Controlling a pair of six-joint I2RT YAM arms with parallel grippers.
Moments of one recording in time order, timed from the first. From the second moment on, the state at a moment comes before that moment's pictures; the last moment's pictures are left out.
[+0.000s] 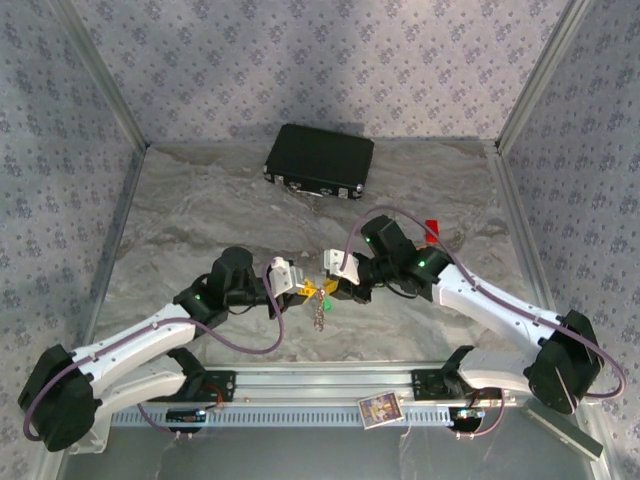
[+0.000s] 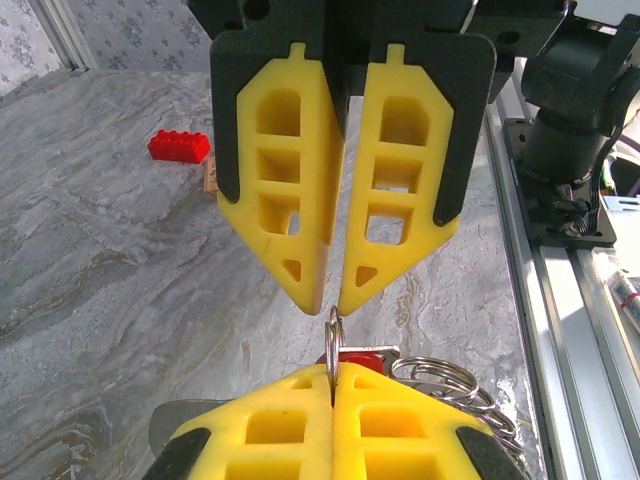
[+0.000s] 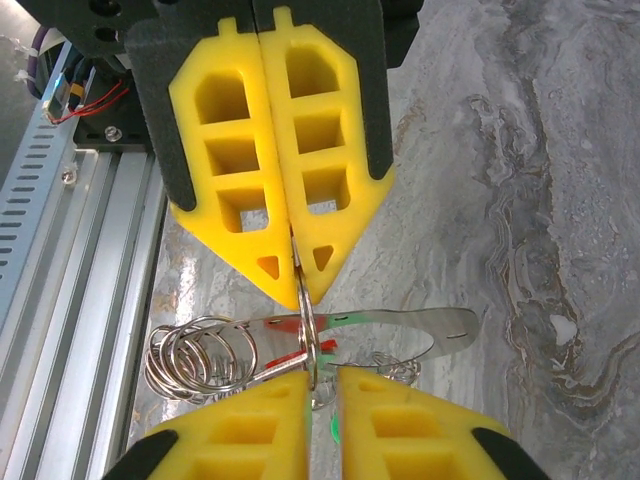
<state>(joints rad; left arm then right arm) -0.78 0.96 0.49 0.08 0.57 0.28 0.77 1.20 0.90 -0.48 -0.57 -0.59</state>
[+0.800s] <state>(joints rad) -0.78 0.96 0.49 0.08 0.57 0.28 0.77 1.22 0.90 -0.48 -0.58 -0.58</state>
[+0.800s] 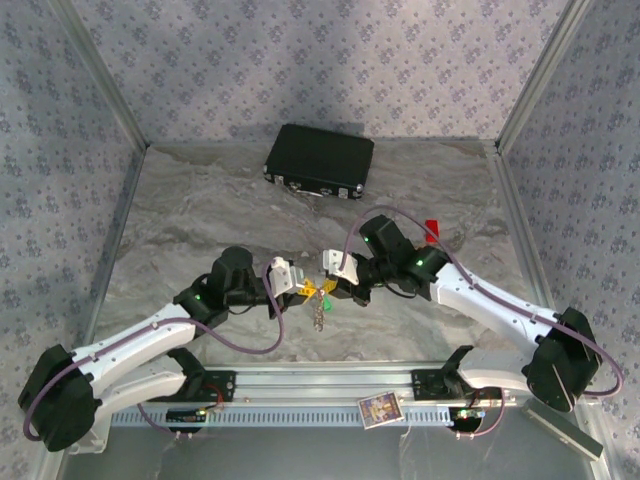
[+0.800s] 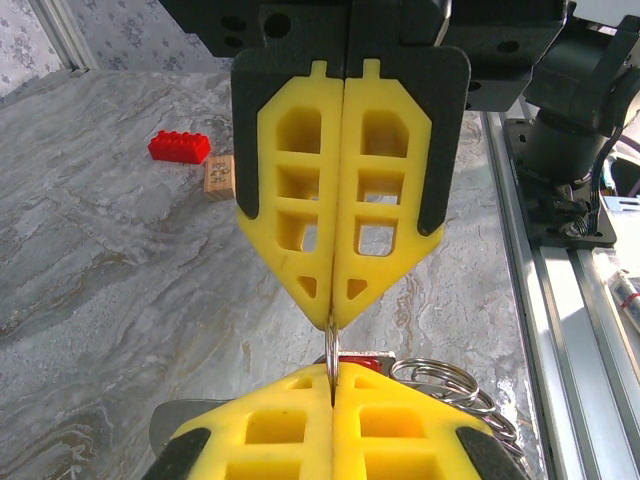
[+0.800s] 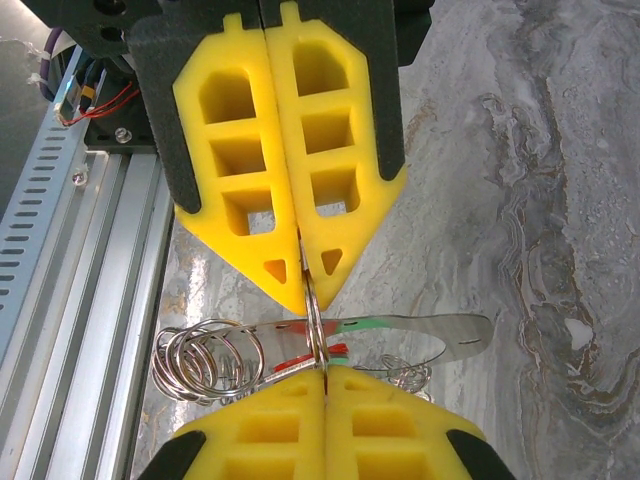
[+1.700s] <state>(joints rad) -0.78 0.96 0.47 0.14 0.59 0.26 0.78 1.19 0.83 -0.35 -0.62 -0.51</state>
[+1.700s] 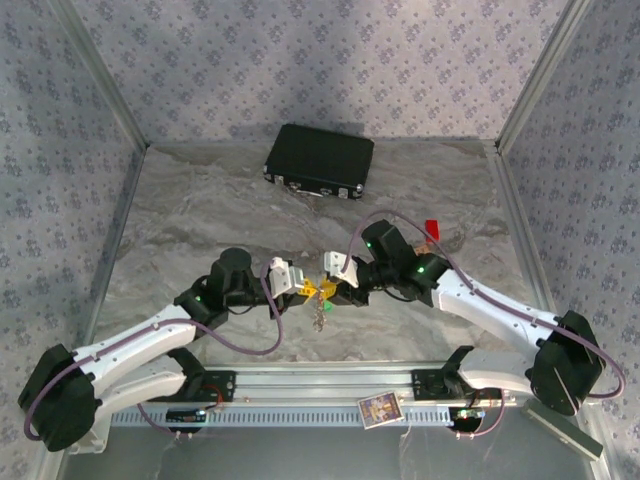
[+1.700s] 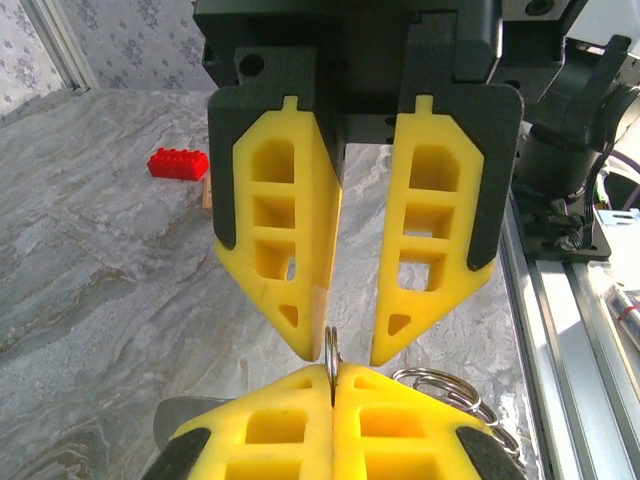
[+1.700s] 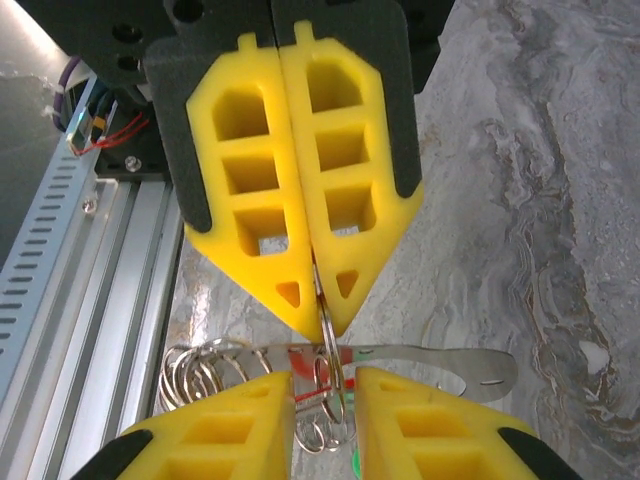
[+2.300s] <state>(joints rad) -0.80 0.97 0.51 0.04 0.58 0.29 0.82 1.23 0.92 -0.49 -0.55 -0.58</state>
